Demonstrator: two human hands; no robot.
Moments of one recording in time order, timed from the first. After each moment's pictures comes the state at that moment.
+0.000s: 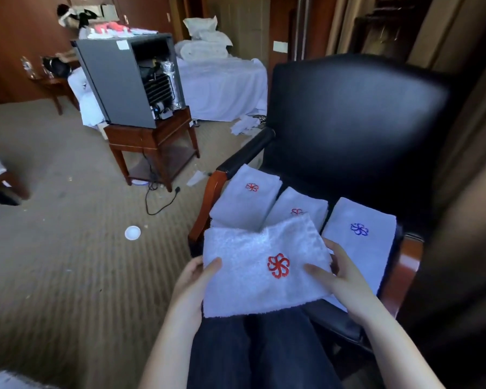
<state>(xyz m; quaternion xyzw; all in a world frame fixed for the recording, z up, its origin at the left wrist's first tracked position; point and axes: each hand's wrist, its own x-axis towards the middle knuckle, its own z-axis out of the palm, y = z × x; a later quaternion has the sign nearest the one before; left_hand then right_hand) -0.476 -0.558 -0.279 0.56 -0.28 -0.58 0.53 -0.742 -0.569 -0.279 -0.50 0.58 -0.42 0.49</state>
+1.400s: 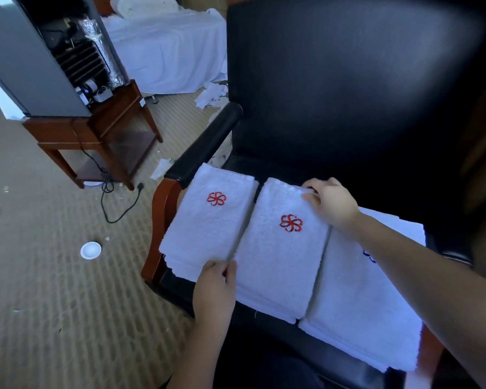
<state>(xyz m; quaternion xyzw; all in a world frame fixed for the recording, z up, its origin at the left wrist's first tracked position) -0.561 -0.755 -0.385 0.72 -0.59 -0.25 0.28 -0.830 -0.874 -0.352 -0.68 0.69 -0.20 0.14</state>
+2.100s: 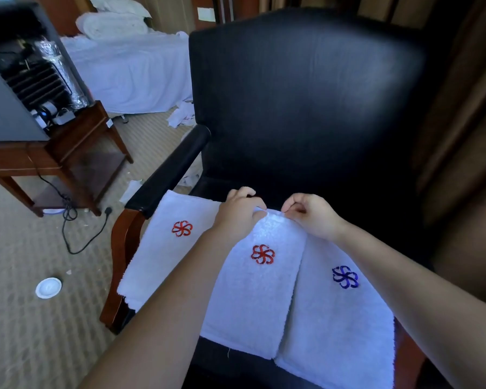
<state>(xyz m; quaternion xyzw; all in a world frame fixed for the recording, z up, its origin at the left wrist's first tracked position) -0.662 -0.923 -0.321 0.48 -0.84 -0.19 0.16 -0.856 -0.876 -0.323 -0.63 0.65 -0.29 0.31</state>
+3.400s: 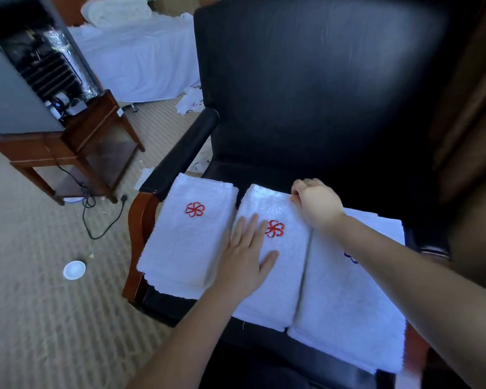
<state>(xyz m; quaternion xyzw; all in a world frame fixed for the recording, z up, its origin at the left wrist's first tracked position) -0.618 -0.821 -0.392 0.48 -0.87 -0.08 0.11 -0.833 -0.872 -0.347 -0.69 0.71 -0.13 0.05</state>
